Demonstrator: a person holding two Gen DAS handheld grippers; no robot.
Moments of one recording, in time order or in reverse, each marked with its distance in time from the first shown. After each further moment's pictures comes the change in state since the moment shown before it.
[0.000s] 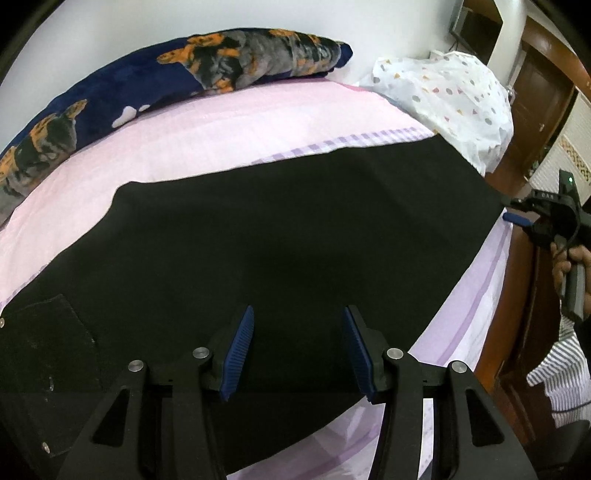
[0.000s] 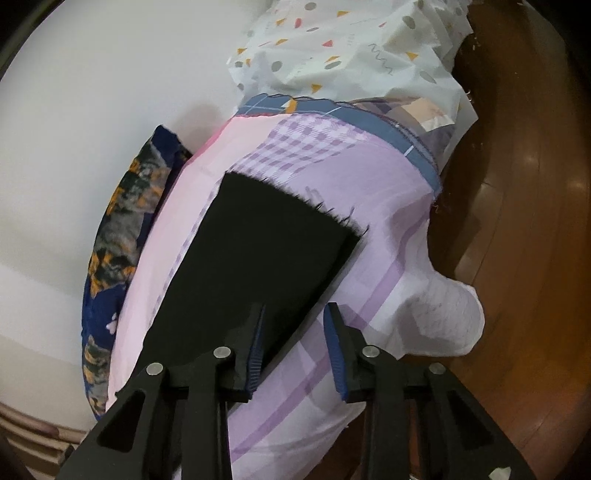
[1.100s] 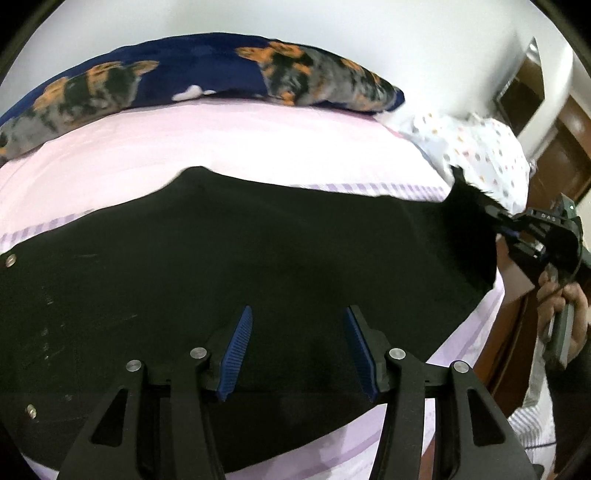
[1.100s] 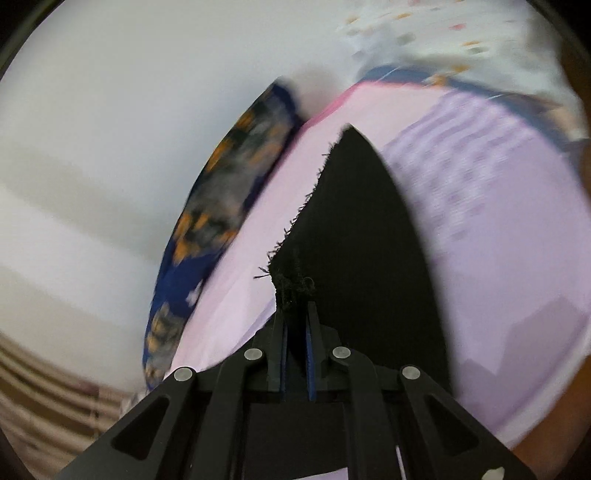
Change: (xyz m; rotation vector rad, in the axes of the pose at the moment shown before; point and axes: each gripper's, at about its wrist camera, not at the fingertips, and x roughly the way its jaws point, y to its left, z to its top) left arm -0.032 0.059 -0.010 -0.284 -0.098 -0.043; right arm 0.032 0.165 -0.043 -0.180 0.156 0.341
